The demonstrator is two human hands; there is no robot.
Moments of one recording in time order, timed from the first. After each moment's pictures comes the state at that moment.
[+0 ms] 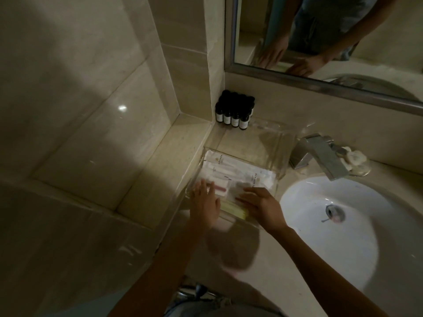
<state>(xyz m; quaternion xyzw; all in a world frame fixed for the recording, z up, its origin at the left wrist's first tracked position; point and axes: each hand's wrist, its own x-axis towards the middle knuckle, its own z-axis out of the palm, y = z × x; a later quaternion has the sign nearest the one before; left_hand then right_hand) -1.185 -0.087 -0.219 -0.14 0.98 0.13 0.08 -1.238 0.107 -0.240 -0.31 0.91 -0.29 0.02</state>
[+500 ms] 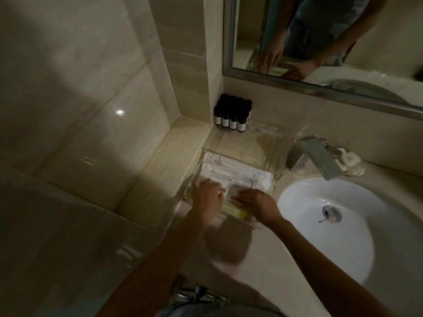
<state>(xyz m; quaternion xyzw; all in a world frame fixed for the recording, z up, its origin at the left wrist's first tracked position) -1.204 -0.089 -0.208 -0.08 0.99 0.13 0.05 -1.248 0.098 -0.230 -0.30 0.90 -0.27 0.14</state>
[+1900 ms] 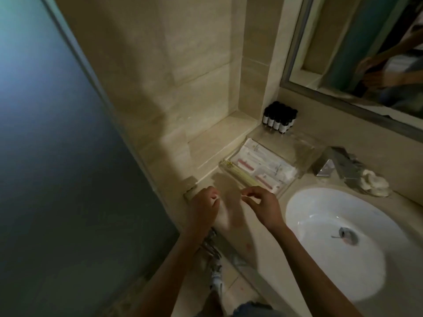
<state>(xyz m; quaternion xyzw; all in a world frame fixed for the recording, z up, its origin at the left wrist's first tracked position) -0.992 -0.021 -0.138 -0.32 0.89 0.27 -0.17 -1.123 0.114 -0.165 -0.34 0.81 -0.46 0.12</state>
